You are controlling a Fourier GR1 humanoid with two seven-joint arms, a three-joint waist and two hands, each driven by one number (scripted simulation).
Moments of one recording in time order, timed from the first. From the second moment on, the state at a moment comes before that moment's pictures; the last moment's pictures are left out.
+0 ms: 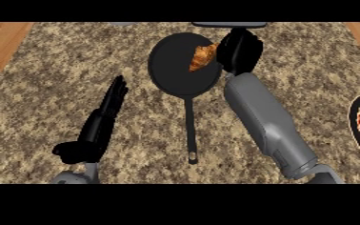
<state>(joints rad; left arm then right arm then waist) -0.06 0.14 -0.24 -1.56 0.09 0.11 -0.12 -0.95 -0.06 0.24 -0.59 1.18 -0.94 0.88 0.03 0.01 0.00</state>
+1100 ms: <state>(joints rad) -0.09 0.13 -0.22 -1.55 0.09 0.10 -0.11 -0.92 -0.01 -0.17 -0.53 0.51 -0.82 0.07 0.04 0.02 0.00</state>
